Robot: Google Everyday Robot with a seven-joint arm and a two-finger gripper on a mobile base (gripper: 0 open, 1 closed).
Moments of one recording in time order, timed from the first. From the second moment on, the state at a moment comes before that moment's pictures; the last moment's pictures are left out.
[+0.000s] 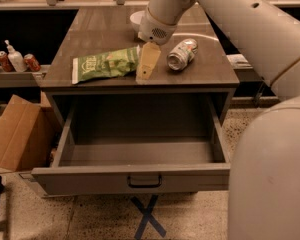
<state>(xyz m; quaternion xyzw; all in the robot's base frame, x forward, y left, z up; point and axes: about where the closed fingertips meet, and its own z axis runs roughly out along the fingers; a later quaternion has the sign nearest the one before) 0.664 0.009 0.885 -0.69 0.69 0.08 0.20</state>
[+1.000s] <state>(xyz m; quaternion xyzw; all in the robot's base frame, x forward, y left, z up) 0.700 0.082 0.860 -0.70 0.68 0.10 0.21</state>
